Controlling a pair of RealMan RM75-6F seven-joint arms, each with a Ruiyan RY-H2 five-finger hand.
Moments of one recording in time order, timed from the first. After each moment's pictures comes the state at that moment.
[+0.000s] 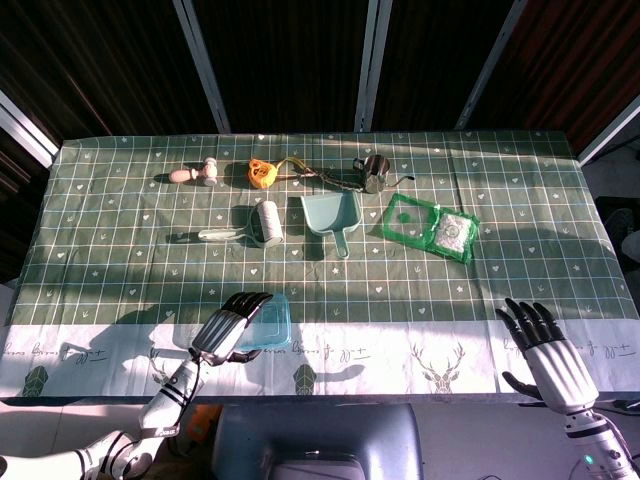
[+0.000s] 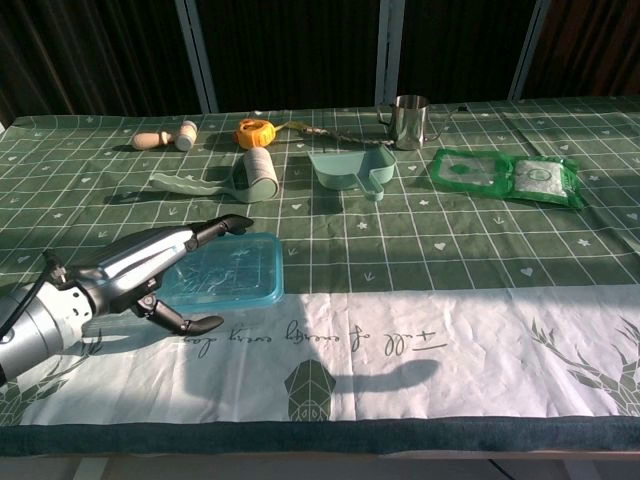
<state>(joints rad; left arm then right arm) -0.56 -1.69 -0.08 -1.35 1.45 0.97 0.03 0.11 -1.20 -0.05 -1.47 -1.70 1.47 -0.06</state>
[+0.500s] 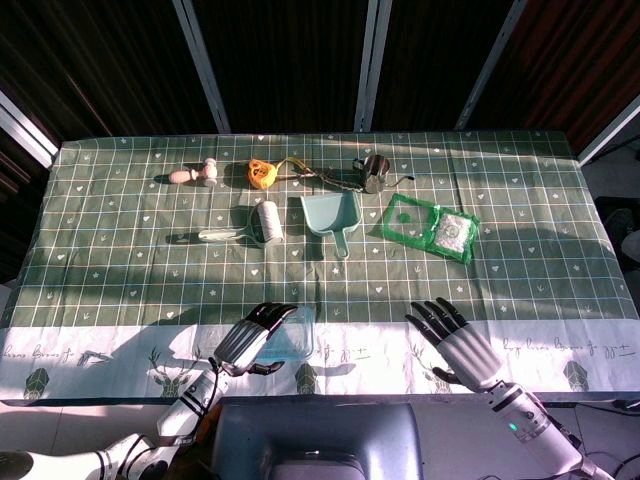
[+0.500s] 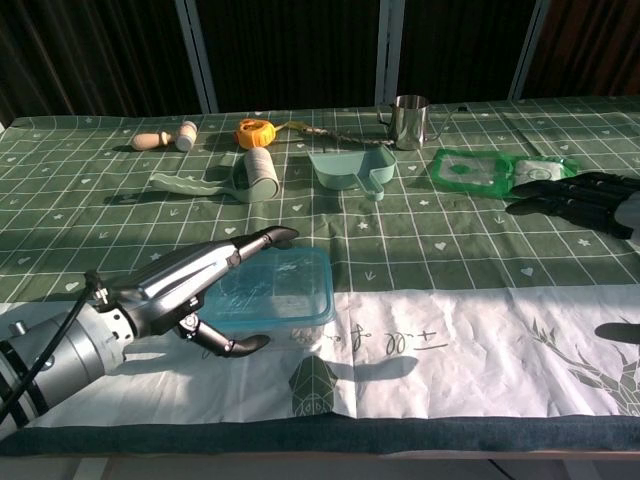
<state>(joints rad) -0.58 -1.79 -0.04 -1.29 1.53 1.02 -0.08 0.33 -1.35 -0.03 -1.46 -1.79 1.22 -0.15</state>
